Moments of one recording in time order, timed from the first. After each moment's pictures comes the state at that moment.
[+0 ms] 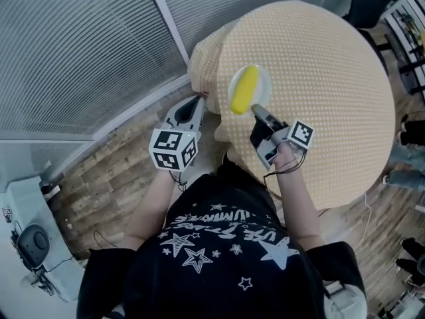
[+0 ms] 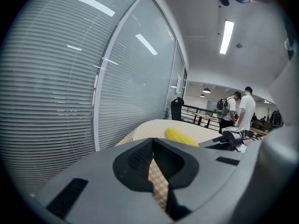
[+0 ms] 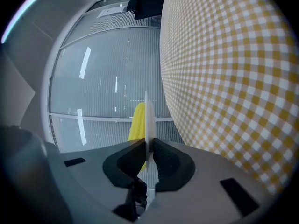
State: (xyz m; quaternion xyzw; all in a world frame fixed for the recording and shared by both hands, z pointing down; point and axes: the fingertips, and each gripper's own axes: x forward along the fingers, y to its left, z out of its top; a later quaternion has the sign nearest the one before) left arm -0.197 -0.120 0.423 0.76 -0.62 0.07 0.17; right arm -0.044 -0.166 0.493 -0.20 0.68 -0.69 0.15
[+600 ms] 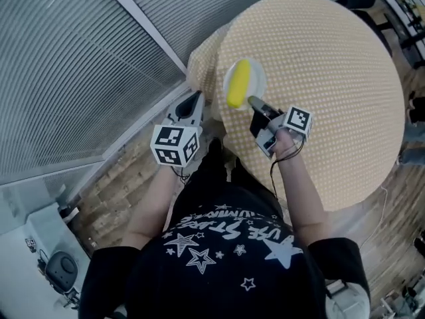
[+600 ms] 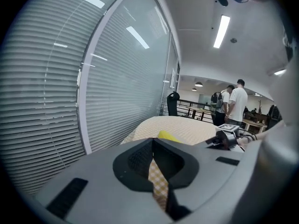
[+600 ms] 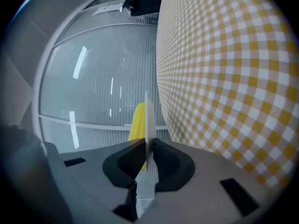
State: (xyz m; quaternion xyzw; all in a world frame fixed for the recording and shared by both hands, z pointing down) left arm -0.224 -0.211 0.437 0.79 -0.58 0.11 0.17; right arm -0.085 -0.244 0.528 -0.23 0.67 -0.69 0.13
